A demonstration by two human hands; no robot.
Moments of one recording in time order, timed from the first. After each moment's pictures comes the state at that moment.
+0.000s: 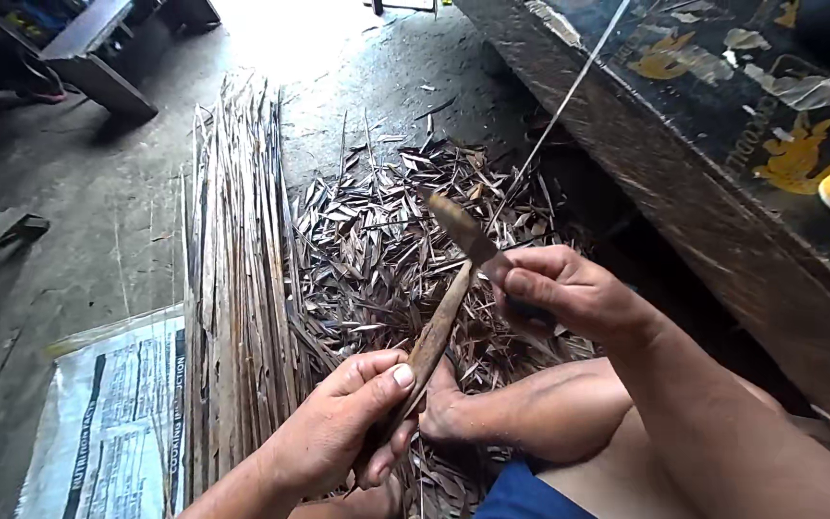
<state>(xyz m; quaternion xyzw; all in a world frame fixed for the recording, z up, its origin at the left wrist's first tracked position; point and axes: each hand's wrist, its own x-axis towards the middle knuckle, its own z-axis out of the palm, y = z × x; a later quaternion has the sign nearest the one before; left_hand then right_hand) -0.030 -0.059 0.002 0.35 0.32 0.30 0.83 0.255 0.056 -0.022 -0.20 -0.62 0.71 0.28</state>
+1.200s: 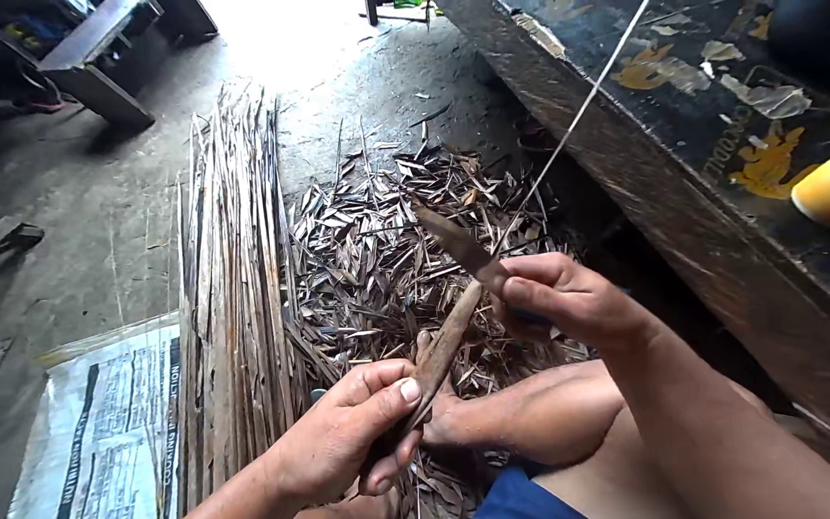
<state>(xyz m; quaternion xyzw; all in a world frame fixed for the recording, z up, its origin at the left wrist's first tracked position) -0.022 -0.059 -0.002 0.36 0.29 0.28 0.84 0.262 0.055 -0.019 -0.19 -0.62 0.71 0.28</state>
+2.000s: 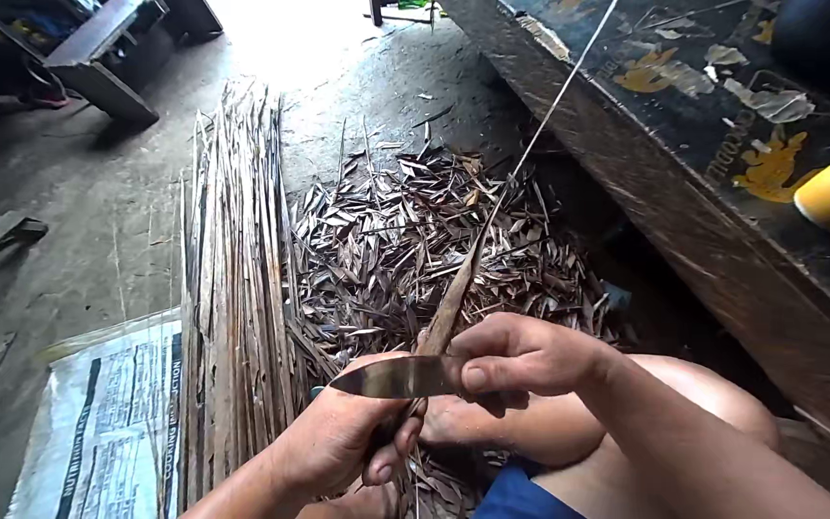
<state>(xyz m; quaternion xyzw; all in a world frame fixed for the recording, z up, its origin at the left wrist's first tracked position) -0.018 -0.063 -0.002 0.30 0.30 0.32 0.85 0.232 0.031 -0.032 -0.07 -0.64 0.75 0.15</state>
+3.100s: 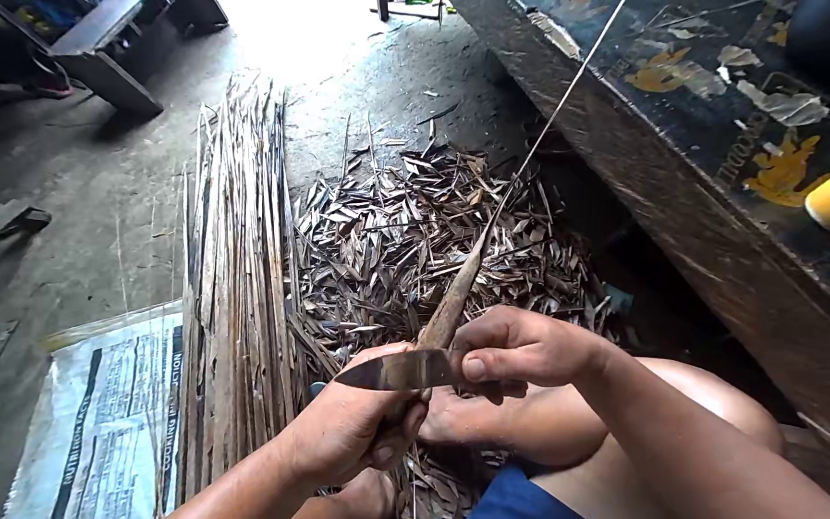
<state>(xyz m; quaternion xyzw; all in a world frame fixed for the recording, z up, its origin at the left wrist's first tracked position) -0.015 -0.061 -0.005 0.30 0.33 0.31 0.84 0.232 0.039 -0.039 -0.06 -0.65 0.74 0.14</state>
